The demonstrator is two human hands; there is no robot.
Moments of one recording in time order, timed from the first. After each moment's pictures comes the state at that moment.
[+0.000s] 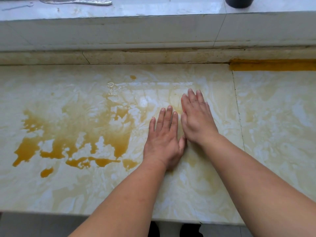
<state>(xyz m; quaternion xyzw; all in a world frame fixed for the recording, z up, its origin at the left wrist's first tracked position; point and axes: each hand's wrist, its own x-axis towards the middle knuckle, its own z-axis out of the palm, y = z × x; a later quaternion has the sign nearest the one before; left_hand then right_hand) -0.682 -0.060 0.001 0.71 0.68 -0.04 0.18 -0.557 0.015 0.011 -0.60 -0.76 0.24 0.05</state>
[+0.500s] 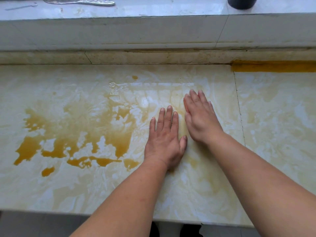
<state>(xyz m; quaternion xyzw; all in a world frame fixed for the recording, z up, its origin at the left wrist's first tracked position) -0.682 -0.061 0.003 0.70 0.68 -0.05 0.19 -0.547 0.021 0.014 -0.58 -0.78 0.24 0.04</state>
